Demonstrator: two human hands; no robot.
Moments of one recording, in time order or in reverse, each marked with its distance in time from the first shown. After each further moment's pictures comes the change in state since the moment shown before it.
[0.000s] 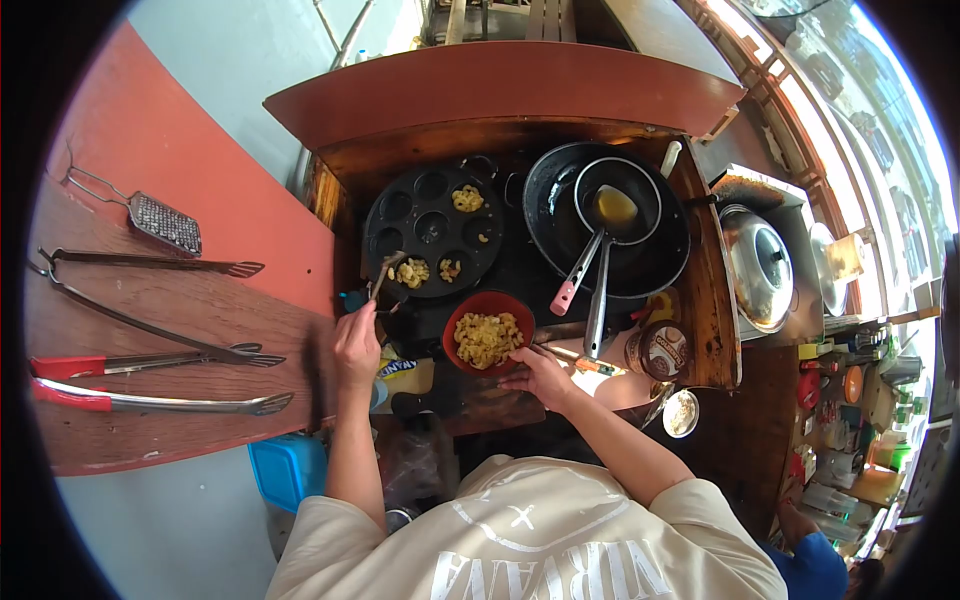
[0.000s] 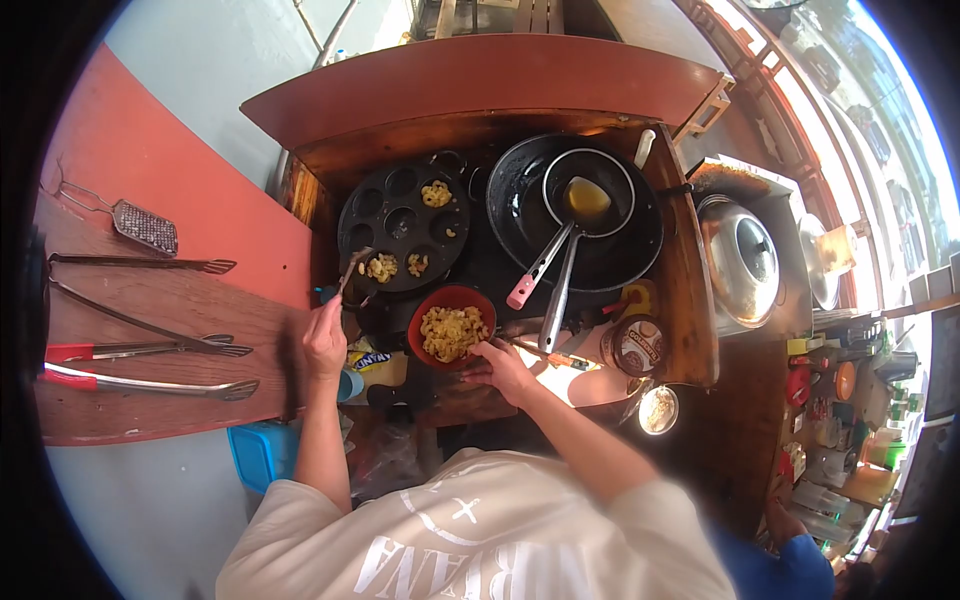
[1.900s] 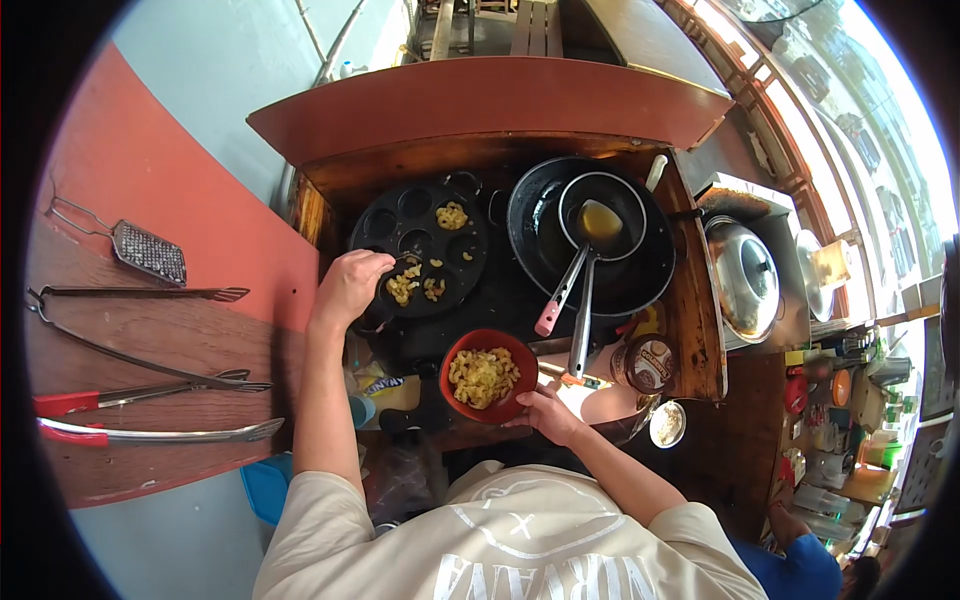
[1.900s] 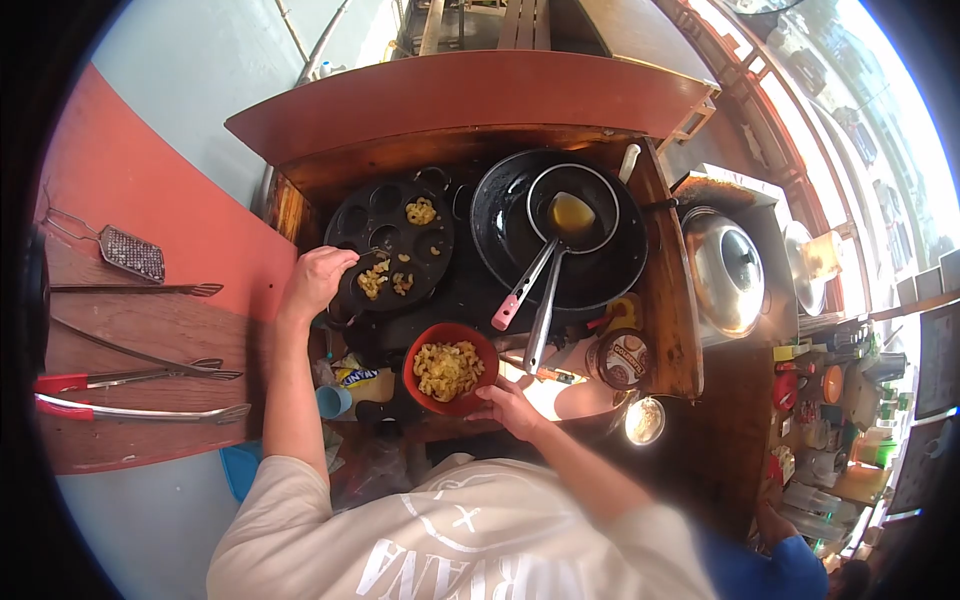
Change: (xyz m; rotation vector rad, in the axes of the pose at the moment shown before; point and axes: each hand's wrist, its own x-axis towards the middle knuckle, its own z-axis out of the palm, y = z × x) left_hand 0.141 -0.002 0.031 -0.208 -0.483 0.142; right_hand -0.028 0.022 -0.037 0.038 -0.144 -0.021
